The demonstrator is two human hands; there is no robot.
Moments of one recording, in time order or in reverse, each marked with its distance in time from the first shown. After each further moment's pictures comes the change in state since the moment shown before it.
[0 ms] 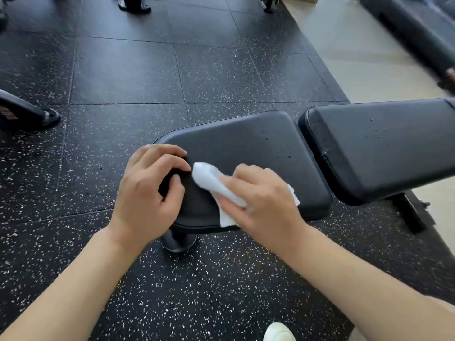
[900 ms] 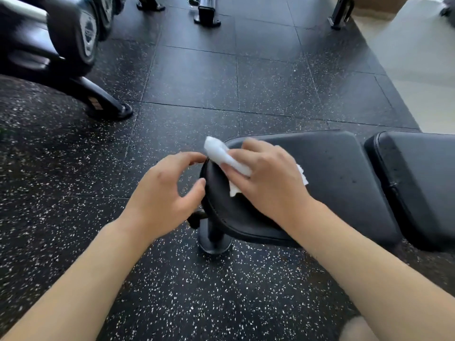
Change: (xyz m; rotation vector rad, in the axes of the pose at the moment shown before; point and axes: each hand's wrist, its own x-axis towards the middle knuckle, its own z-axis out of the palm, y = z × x) left_hand -0.015 -0.018 -0.064 0.067 -0.199 -0.347; right_hand 0.086 -0.030 0.035 0.046 -0.073 -0.073
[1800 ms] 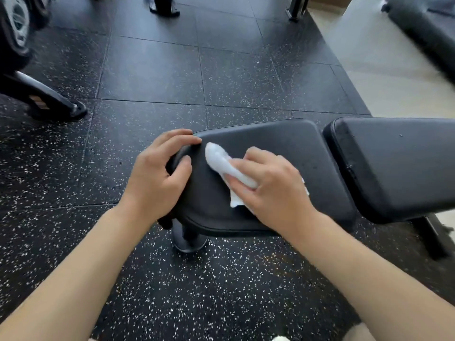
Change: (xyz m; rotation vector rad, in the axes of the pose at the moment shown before) left_hand 0.038 0.011 0.042 -0.284 0.091 0.032; right_hand -0.049 0.024 -0.024 -0.016 0.010 0.126
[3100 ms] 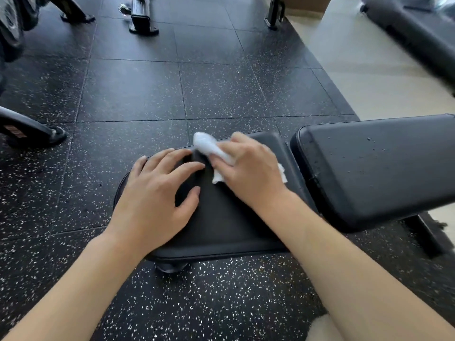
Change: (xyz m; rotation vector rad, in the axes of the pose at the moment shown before) left_hand 0.014 0.055 0.047 0.610 -0.236 0.176; right_hand 0.039 0.070 -0.009 -0.070 0.100 0.124
